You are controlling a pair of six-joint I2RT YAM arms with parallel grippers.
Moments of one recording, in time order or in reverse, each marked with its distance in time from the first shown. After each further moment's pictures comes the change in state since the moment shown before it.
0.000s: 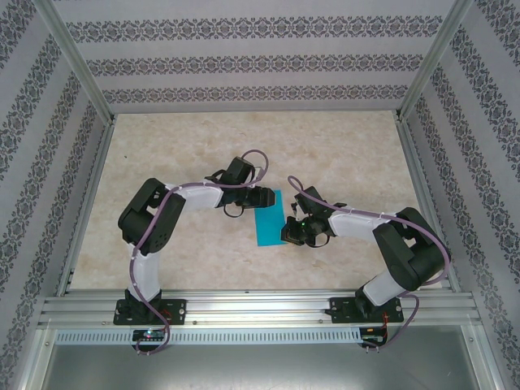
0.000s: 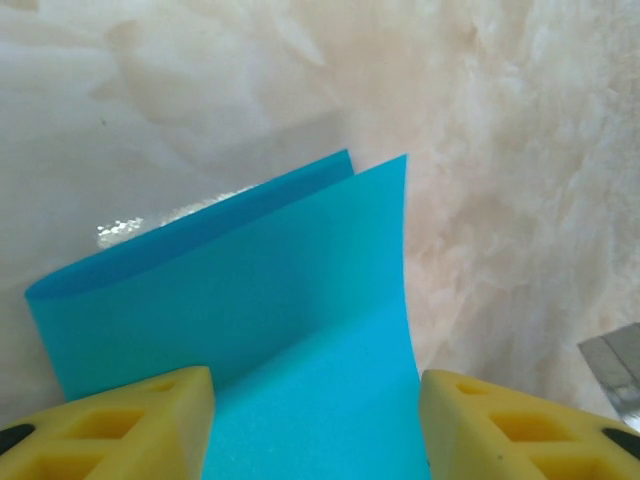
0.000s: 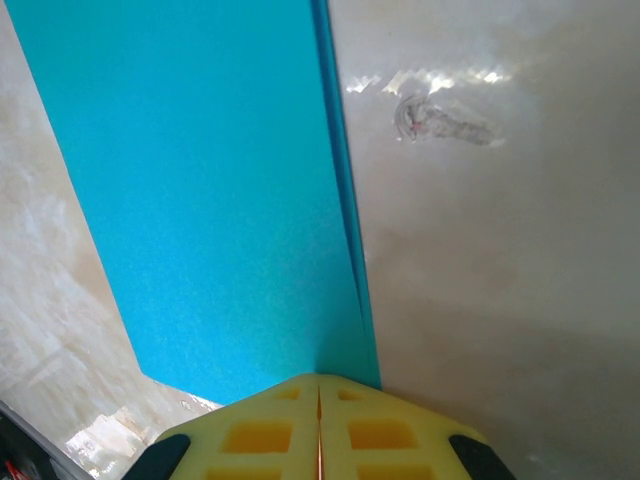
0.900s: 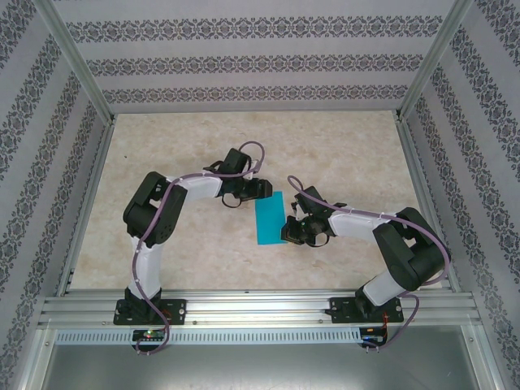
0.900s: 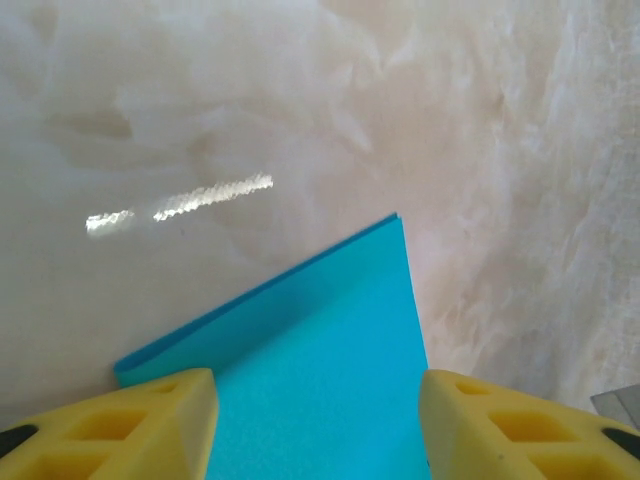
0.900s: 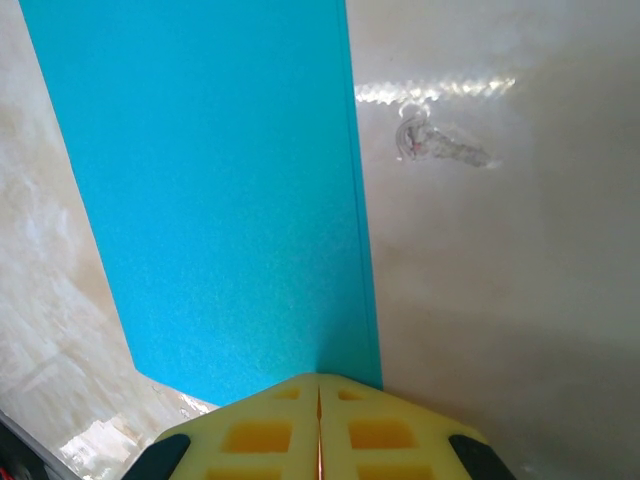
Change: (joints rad) left arm 0.076 0.085 0.127 -0.071 0.067 0.018; right arm 0.000 0.000 0.000 0.008 0.011 -0.007
